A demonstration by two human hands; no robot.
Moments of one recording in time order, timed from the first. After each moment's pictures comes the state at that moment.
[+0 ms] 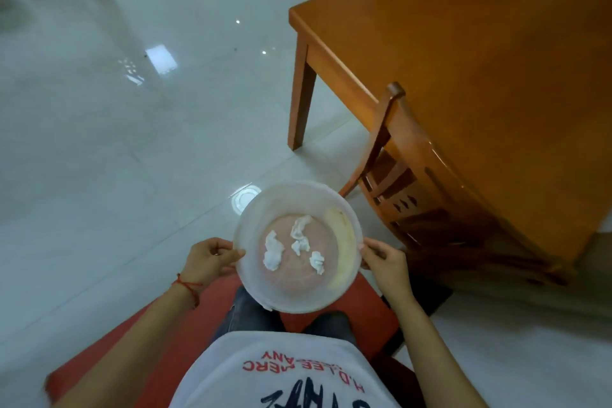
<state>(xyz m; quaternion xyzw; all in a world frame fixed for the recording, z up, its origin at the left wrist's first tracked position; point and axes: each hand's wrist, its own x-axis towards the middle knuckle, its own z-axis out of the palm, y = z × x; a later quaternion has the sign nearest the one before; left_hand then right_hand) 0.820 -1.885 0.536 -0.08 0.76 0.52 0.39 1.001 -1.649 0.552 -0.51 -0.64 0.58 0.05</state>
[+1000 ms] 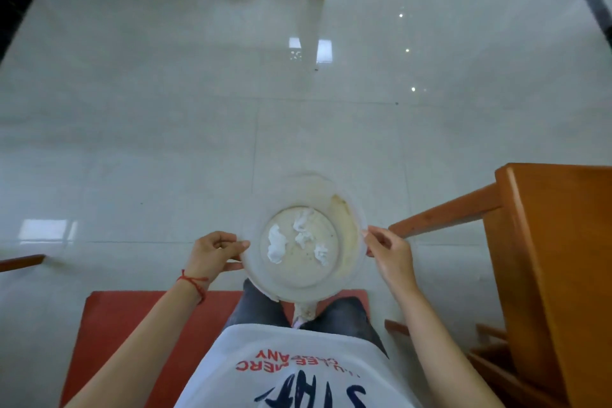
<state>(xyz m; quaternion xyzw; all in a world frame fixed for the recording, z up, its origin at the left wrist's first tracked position) 0.575 -1.959 0.530 -0.34 0.67 0.63 0.19 0.564 -1.656 0.523 -0.23 -0.78 0.58 -0.09</state>
